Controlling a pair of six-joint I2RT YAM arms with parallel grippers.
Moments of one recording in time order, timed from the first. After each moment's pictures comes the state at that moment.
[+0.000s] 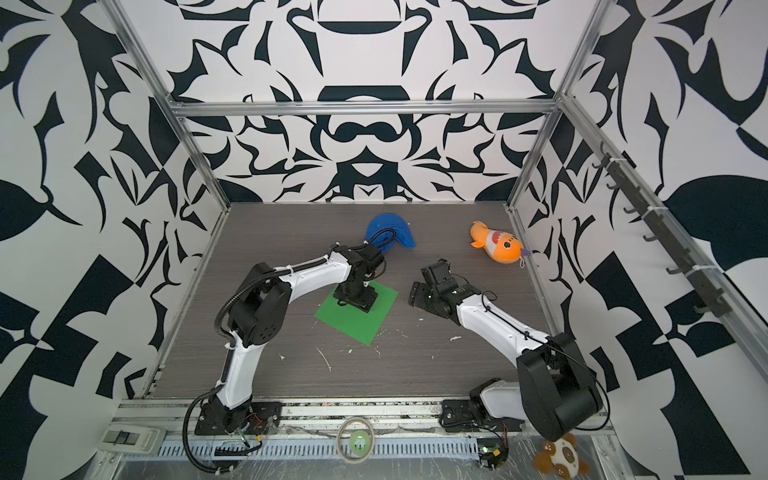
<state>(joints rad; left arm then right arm) -0.79 2.15 1.61 -0.97 -0.02 -0.27 0.43 1.31 0.73 -0.42 0.02 0.75</state>
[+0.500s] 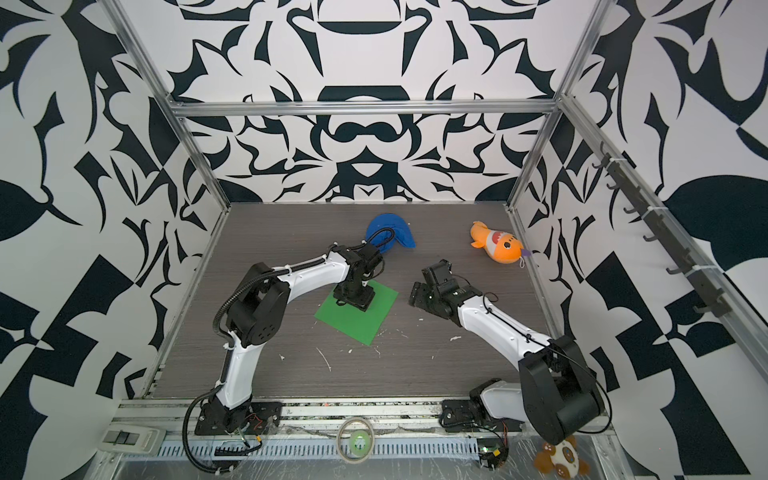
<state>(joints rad) -0.77 2.15 1.59 -0.96 -0.02 -0.27 0.43 1.29 0.72 -0.43 0.02 0.76</state>
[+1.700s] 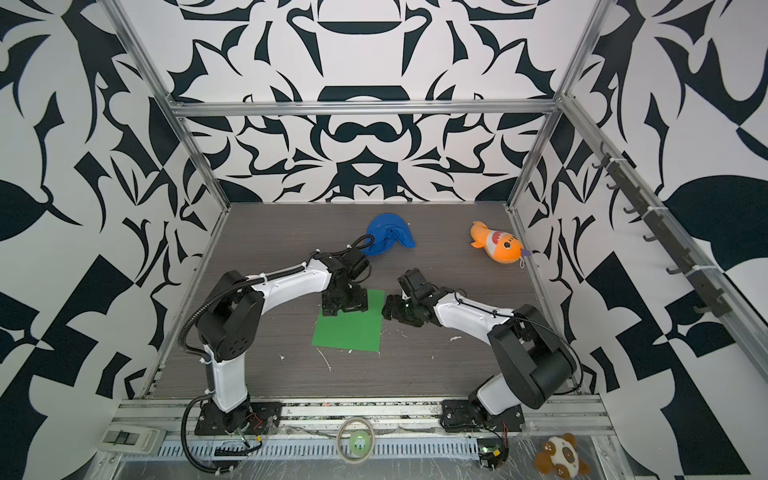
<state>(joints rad) -0.77 1.94 1.38 -0.89 0.06 -0.81 0.58 1.49 0.74 -0.27 -0.22 0.78</state>
